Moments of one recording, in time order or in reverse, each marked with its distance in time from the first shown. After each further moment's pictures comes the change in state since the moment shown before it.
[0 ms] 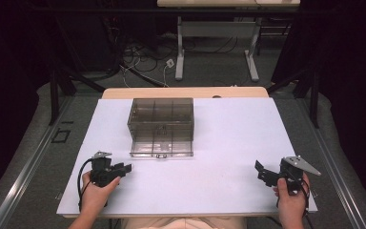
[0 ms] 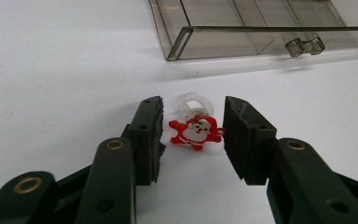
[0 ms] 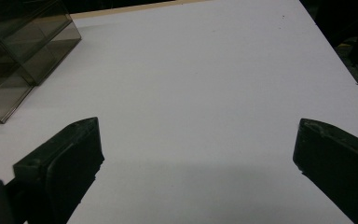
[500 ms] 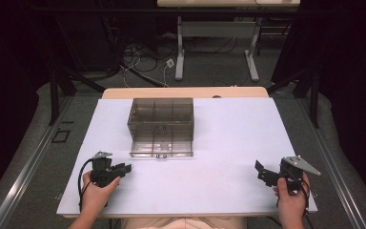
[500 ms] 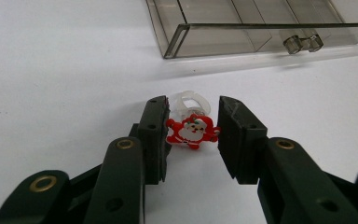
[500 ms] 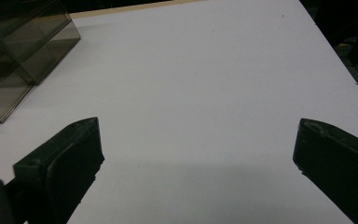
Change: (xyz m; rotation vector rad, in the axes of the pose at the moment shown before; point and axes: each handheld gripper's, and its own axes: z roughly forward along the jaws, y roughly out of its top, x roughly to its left) left arm -0.001 0.000 0.001 0.005 -0.001 0.006; right arm -0.001 0.000 0.000 0.004 0.000 -0.004
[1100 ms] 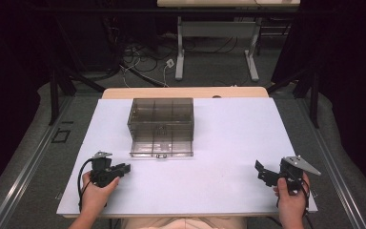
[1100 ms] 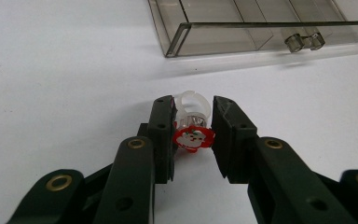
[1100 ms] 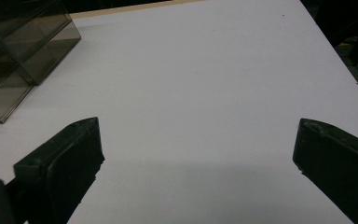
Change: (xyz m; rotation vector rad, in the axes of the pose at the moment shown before) left arm 0.000 0.001 -0.001 0.006 0.003 0.000; right arm 0.001 0.000 0.001 -0.016 -0.001 0.008
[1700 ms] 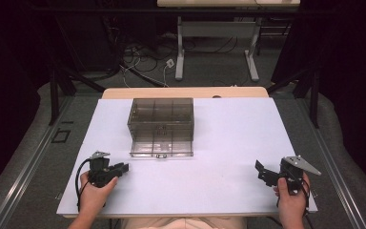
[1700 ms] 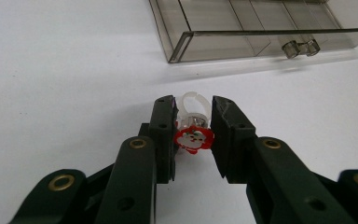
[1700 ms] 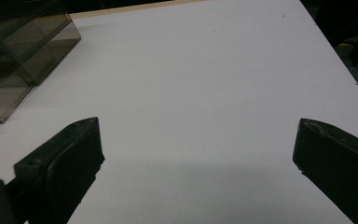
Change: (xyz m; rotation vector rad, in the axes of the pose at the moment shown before) left arm 0.002 0.000 -0.007 -0.027 0.003 0.002; right arm -0.001 0.000 -0.001 0.012 0.004 -0.005
